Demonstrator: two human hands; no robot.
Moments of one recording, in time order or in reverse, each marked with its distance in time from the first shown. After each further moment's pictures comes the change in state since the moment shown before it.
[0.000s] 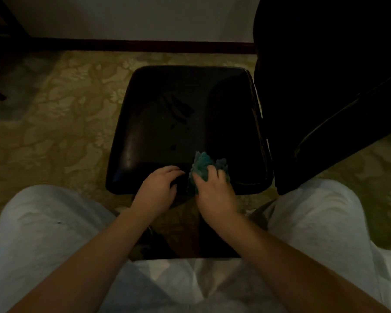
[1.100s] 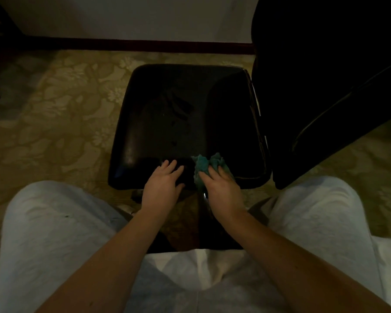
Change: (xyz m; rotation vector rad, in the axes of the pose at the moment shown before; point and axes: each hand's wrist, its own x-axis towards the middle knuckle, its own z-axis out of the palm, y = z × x) left_hand -0.005 -0.002 0.025 0.201 0.067 -0.049; right_hand -0.006 0.015 0.029 -0.003 0.150 -0.062
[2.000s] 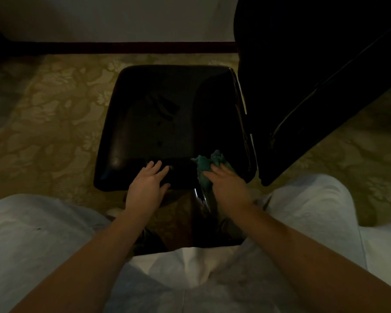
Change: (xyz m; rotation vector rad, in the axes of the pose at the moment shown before) left_hand -0.001 0.001 -0.005 0.041 -0.025 -0.016; right_hand -0.003 0.055 -0.002 0.081 -0.029 -0.039
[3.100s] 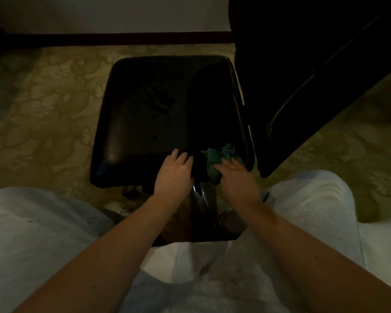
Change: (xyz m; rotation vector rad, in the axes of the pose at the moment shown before) left_hand 0.019 0.076 -0.004 0.116 -0.098 0.190; right_hand -0.014 0.027 -0.012 0.096 0.064 0.110
